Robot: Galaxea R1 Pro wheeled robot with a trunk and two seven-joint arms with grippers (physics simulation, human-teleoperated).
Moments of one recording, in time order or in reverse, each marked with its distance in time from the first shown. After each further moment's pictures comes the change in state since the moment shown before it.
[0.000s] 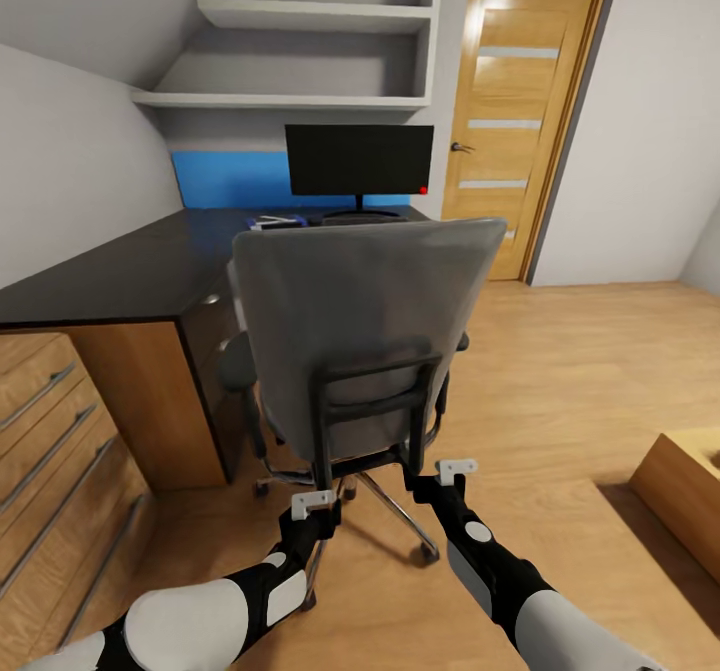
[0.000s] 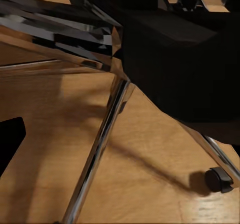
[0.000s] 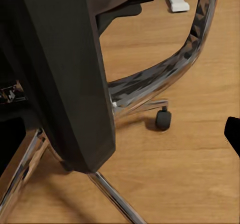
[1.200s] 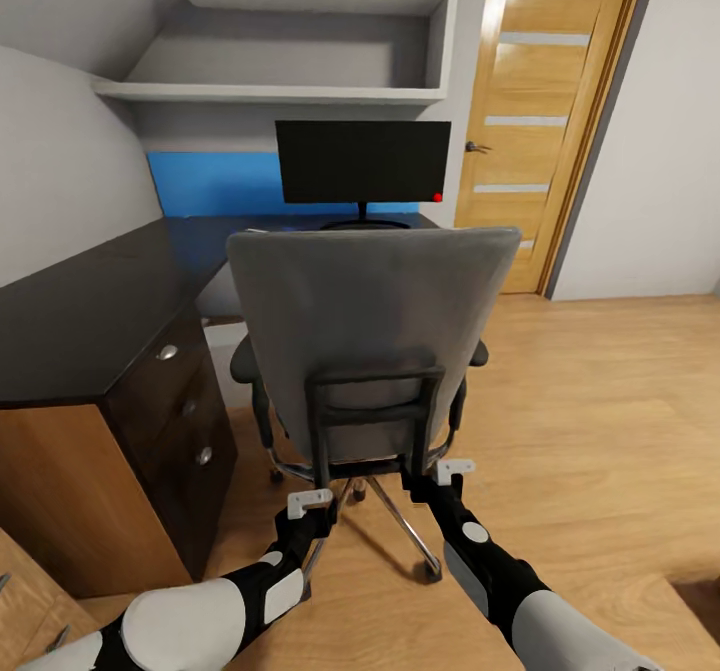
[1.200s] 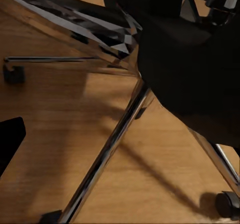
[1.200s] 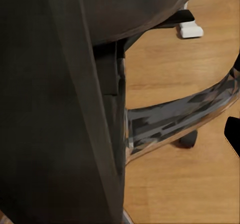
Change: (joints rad) left arm 0.000 0.008 0.006 0.006 0.004 -0.001 0.003; right arm 0.000 0.010 0.002 0.002 0.002 -0.014 -0.006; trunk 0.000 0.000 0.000
